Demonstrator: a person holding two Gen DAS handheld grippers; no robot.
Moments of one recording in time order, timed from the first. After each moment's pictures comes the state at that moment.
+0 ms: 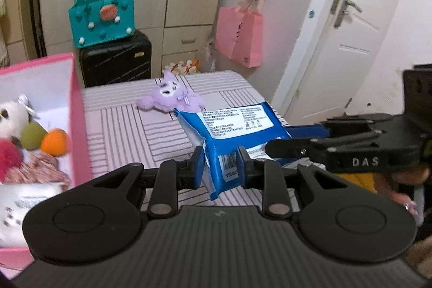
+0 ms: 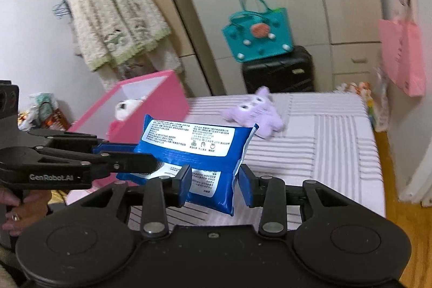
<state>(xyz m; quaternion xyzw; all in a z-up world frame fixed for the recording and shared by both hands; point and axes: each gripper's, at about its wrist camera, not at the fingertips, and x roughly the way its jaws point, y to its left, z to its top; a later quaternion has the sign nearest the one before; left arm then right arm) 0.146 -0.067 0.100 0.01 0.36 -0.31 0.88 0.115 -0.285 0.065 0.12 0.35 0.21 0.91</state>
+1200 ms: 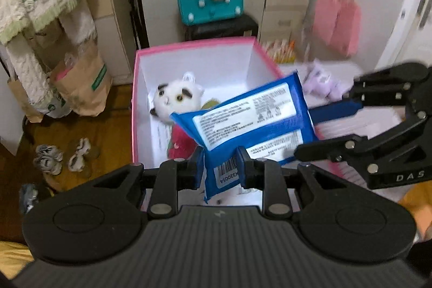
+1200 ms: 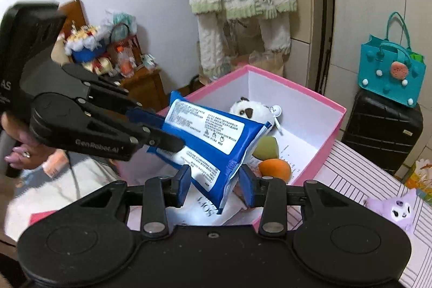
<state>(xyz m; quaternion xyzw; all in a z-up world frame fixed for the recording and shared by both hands) 0.214 0.123 0.125 0.06 0.44 -0.14 0.88 0.206 -0.064 0.110 -0.07 0.37 0.40 0.84</state>
